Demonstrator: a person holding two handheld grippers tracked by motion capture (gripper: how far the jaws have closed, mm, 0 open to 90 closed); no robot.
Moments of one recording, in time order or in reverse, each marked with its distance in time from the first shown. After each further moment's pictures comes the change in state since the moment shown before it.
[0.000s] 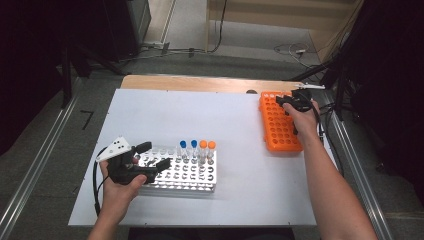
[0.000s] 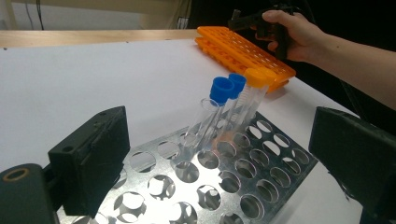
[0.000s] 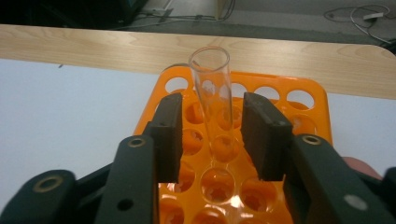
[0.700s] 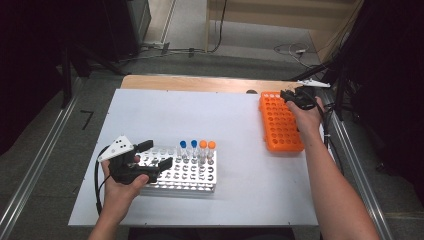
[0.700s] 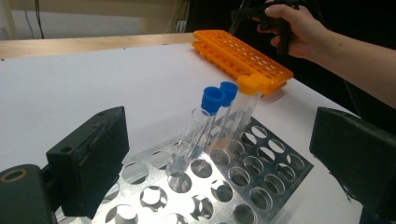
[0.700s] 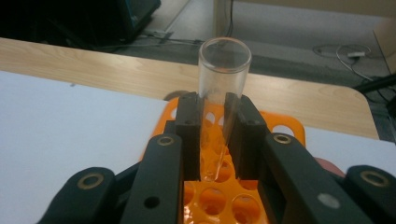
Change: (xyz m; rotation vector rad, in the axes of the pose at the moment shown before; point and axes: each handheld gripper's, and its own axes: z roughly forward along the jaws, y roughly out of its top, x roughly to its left) left arm -0.009 0.008 0.002 -0.006 -0.004 0.033; right arm 0.006 0.010 -0.028 -0.108 0.000 -0.083
